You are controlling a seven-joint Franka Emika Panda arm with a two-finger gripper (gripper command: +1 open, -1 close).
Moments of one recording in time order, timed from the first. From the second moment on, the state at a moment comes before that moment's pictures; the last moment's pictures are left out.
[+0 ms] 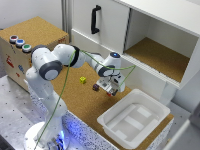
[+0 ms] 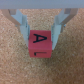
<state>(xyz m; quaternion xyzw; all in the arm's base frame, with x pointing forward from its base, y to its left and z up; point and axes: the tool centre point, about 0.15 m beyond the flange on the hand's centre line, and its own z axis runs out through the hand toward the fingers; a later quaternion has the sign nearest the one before) 0.399 -0.161 0.248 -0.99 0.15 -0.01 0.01</state>
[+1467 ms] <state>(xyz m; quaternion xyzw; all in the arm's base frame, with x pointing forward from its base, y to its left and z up) 0.391 -0.173 0.218 -0.76 0.64 -0.03 0.14</state>
